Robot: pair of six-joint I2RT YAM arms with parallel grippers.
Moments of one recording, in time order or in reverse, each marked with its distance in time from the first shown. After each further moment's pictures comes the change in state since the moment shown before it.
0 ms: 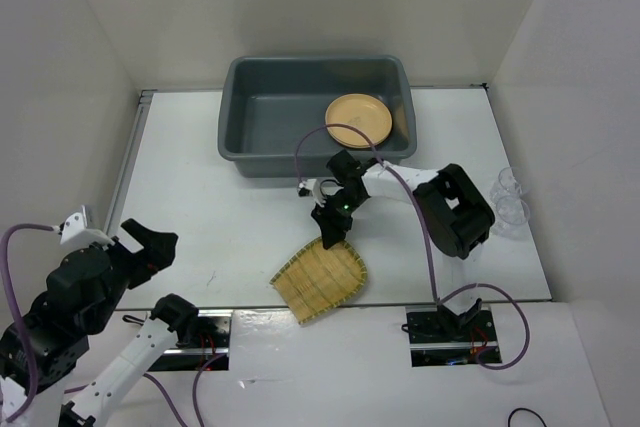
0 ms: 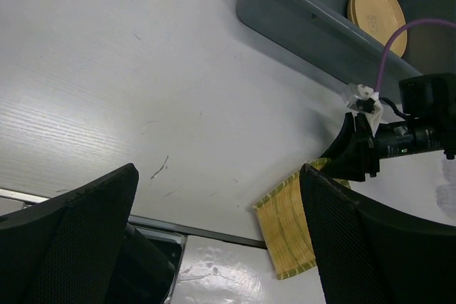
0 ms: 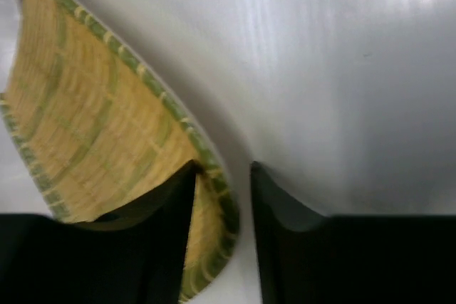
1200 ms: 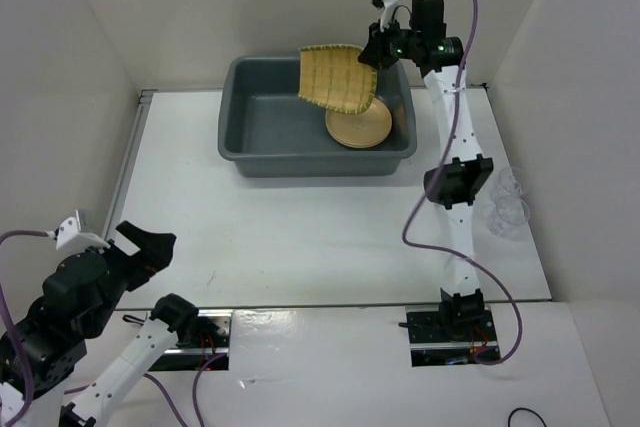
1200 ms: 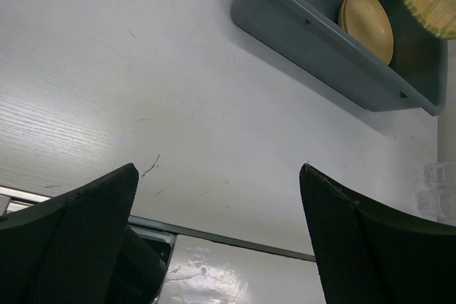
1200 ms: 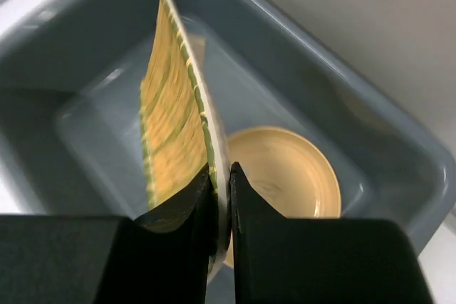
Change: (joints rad) left arm 0.000 -0.022 0.000 -0.007 -0.001 -0.048; right arm -0.442 0.426 1.615 -0.321 0.074 0.237
